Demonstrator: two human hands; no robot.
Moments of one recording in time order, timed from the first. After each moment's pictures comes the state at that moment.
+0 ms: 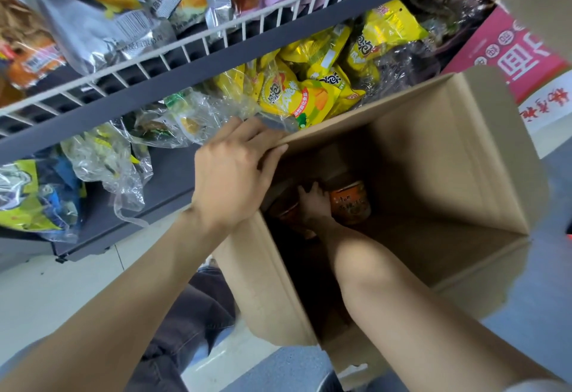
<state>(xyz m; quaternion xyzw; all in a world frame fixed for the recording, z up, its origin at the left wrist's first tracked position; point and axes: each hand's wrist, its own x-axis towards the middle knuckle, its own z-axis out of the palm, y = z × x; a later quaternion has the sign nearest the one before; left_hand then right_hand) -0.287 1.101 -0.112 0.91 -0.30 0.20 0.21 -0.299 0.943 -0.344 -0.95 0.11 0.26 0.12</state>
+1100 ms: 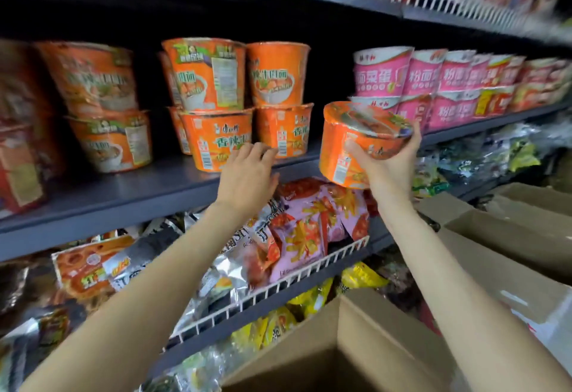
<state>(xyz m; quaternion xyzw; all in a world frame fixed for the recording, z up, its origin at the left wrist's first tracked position) -0.120 1.041 0.161 0.87 -0.28 0.40 0.02 -0.188 0.830 0.156 -0.65 0.06 -0.46 0.60</state>
